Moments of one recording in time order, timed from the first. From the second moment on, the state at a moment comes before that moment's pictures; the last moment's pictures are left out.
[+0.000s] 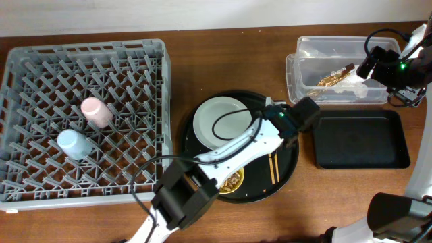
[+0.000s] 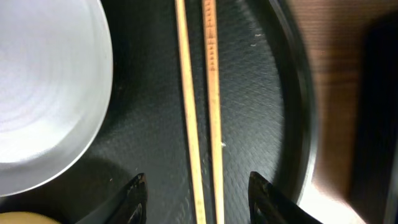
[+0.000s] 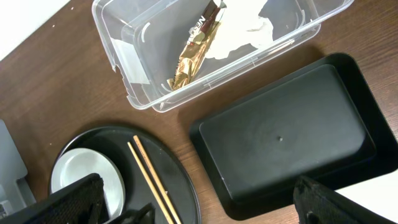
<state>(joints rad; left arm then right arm) -0.97 2.27 1.97 -1.02 -0.19 -0.90 -0.33 1.71 1.99 -1.41 -0.16 0.25</state>
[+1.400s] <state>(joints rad) -0.97 2.41 2.43 -1.41 -0.22 -0.87 -0.33 1.71 1.99 -1.41 -0.16 0.25</state>
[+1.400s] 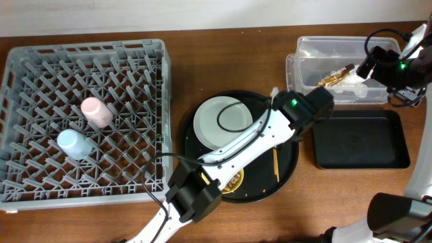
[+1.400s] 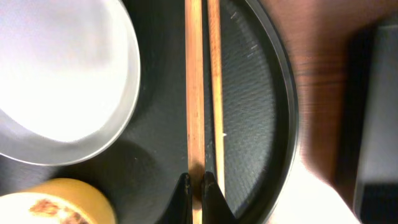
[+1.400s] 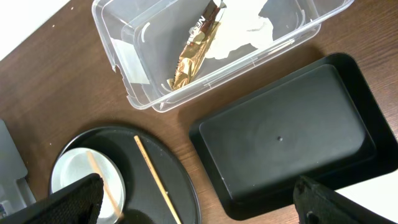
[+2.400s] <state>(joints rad) -0.18 2.34 2.65 -1.63 -0.17 -0.15 -0.33 1.71 1.99 -1.41 -0.16 0.25</state>
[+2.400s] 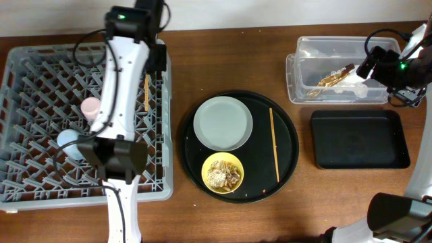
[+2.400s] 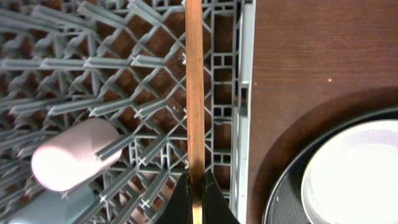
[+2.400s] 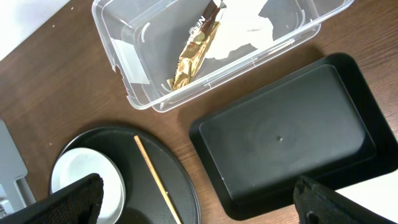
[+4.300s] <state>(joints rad) -0.30 2.39 2.88 -1.68 0.78 -0.11 -0.33 1.71 1.99 -1.41 -0.16 0.25</state>
